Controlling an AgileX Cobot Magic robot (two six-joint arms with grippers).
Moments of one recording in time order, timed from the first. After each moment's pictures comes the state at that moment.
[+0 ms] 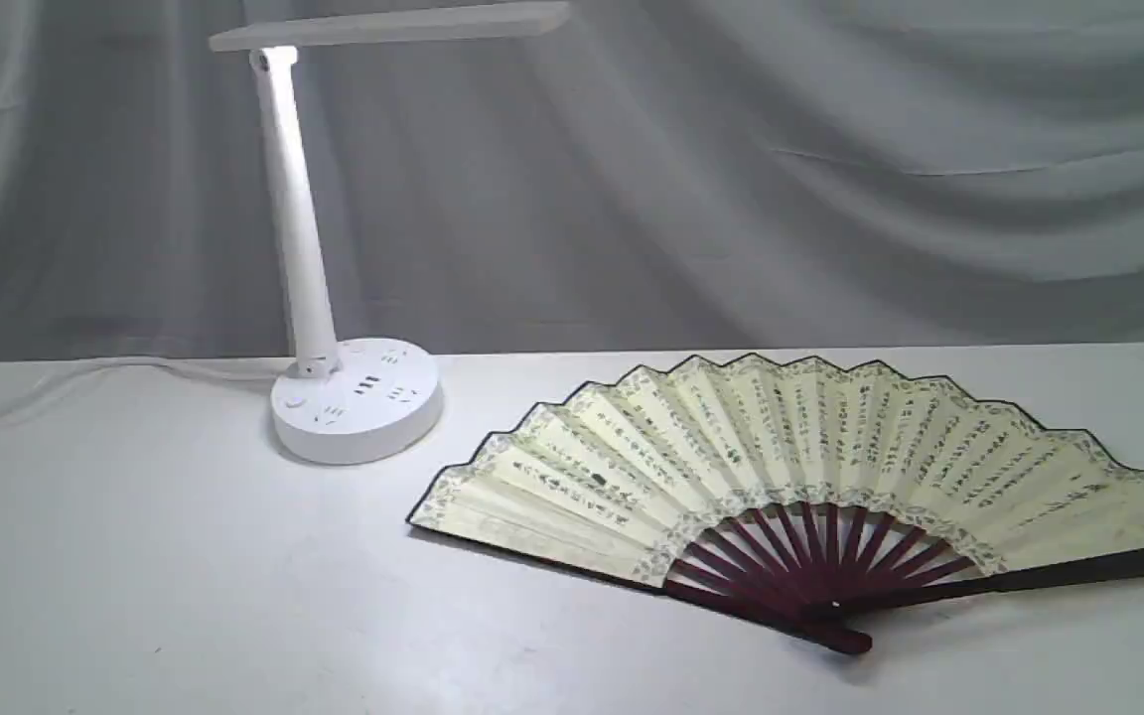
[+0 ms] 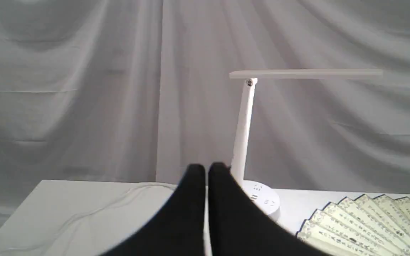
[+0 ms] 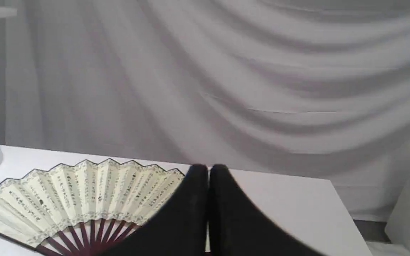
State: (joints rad) left arm -0.08 0.12 -0.85 0.10 0.84 -0.13; right arm -0.23 0.19 -0.79 0.07 0.78 -0.18
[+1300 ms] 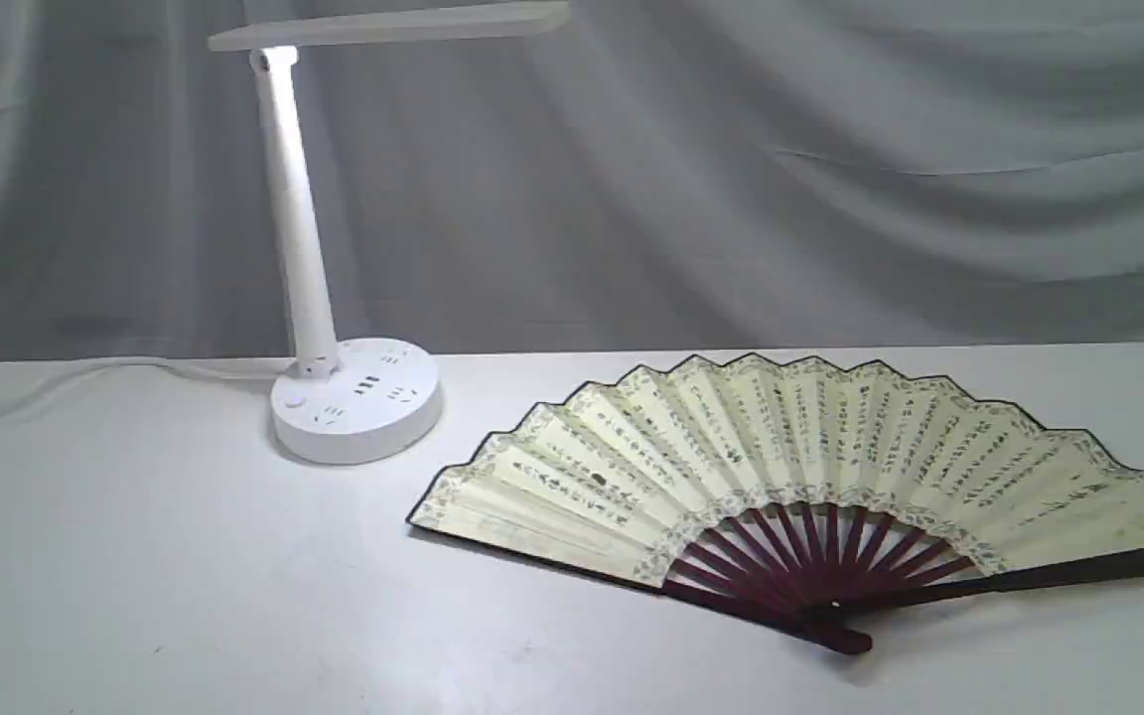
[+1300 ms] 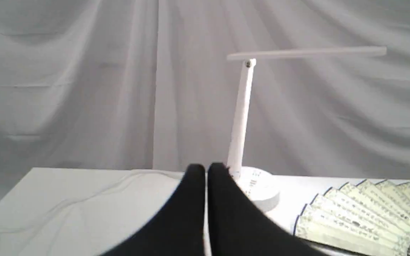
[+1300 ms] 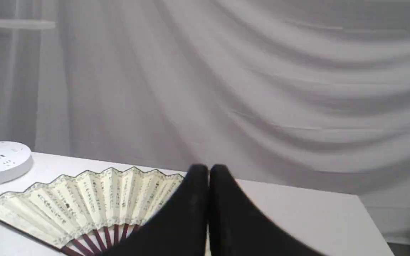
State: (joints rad) left arm -0.08 0.00 -0.63 0.09 0.75 -0.13; right arm -0.16 0.11 -0.67 0.08 0.72 -0.17
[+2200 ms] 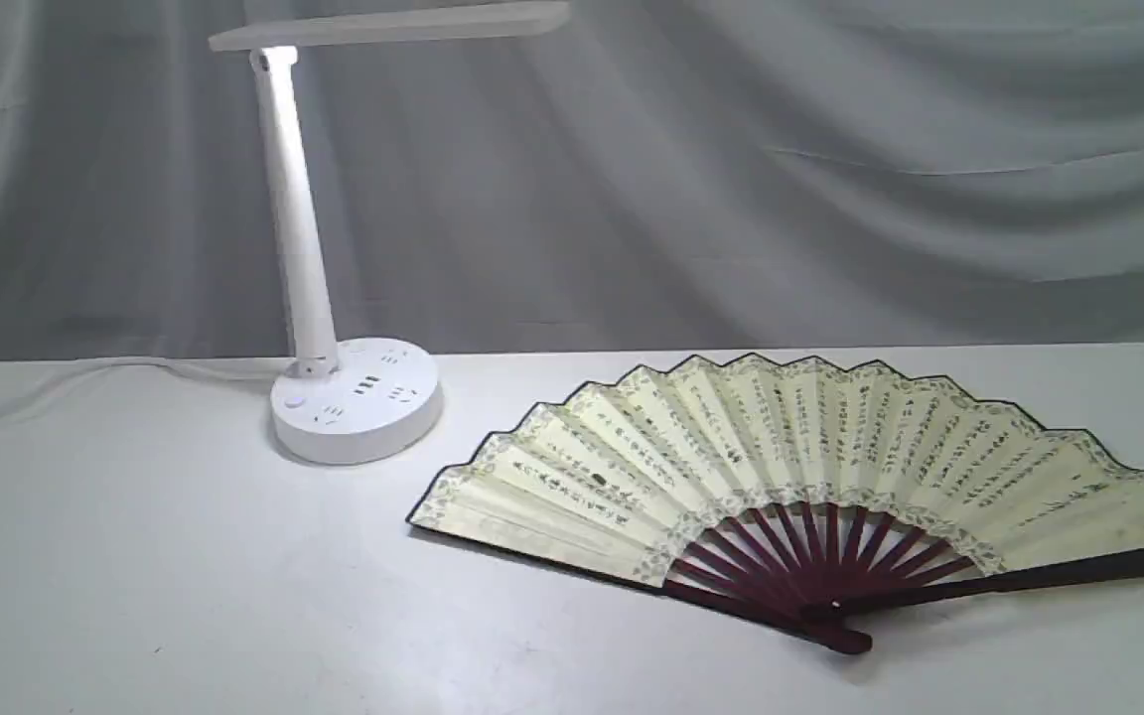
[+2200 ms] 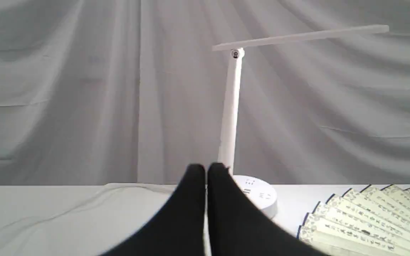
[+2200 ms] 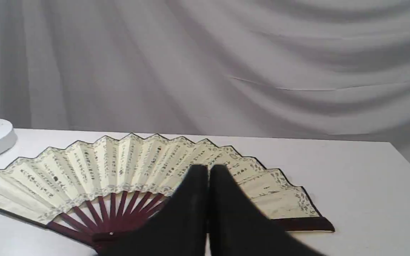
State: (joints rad) left arm -0.08 0.00 -0.20 0.09 0.24 -0.13; right arm -0.16 0.11 -0.18 0.13 0.24 -0.16
